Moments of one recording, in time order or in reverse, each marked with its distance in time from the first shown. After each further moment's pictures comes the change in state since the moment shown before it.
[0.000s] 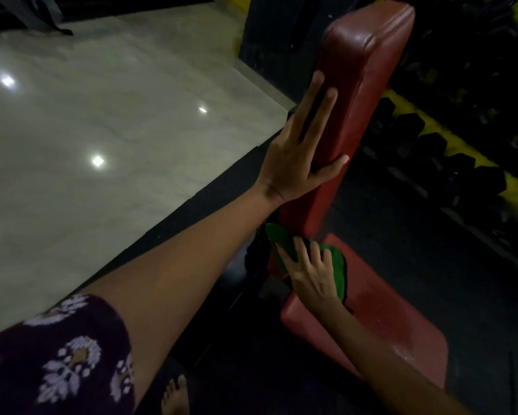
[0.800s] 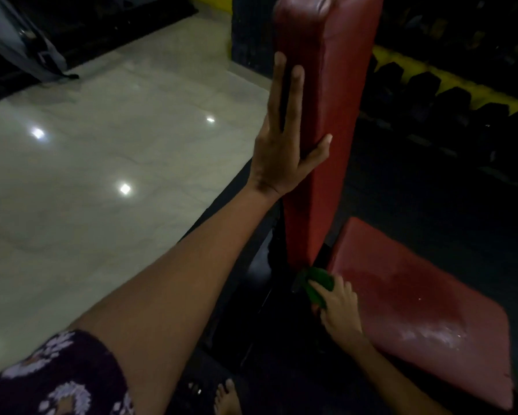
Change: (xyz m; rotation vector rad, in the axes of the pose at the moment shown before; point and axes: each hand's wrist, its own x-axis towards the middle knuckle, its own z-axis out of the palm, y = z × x) left_hand 0.002 0.001 -0.003 0.043 -0.031 0.039; right_hand -0.090 -0.038 0.030 0.455 -0.526 0.513
